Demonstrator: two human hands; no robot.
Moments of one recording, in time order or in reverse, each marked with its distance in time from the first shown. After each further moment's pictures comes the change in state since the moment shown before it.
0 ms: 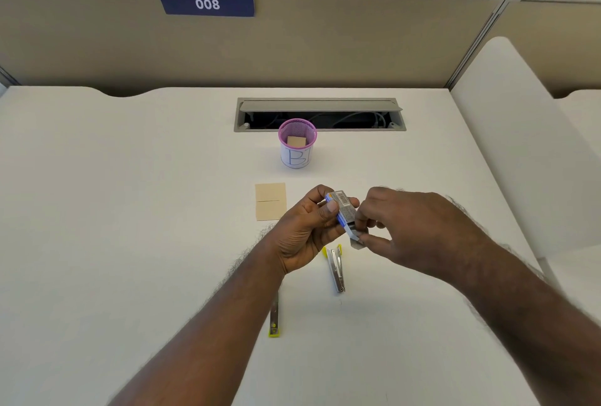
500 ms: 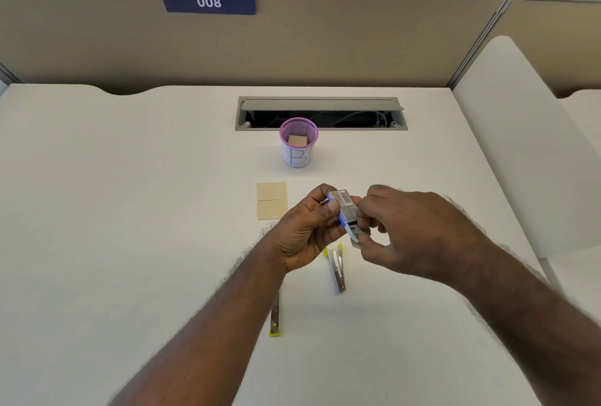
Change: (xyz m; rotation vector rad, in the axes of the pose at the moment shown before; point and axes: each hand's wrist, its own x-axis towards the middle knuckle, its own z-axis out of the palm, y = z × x) left_hand -0.002 0.003 0.002 -0.081 -0.079 -0.014; right_hand -0.001 -0.005 -0.001 0.048 0.051 -0.015
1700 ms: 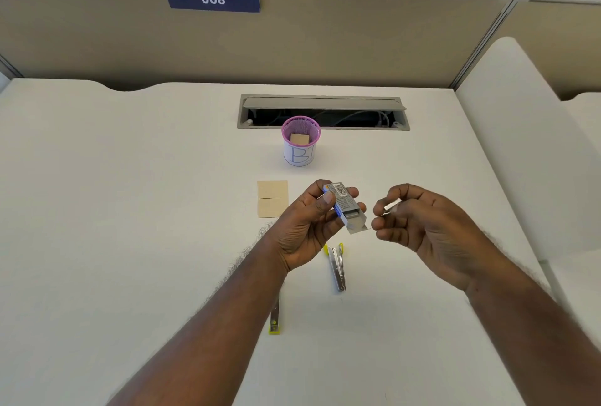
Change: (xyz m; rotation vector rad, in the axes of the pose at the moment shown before) left_hand 0.001 0.000 -0.001 -0.062 0.051 0.061; right_hand -0.006 0.018 0.019 1.752 0.093 0.393
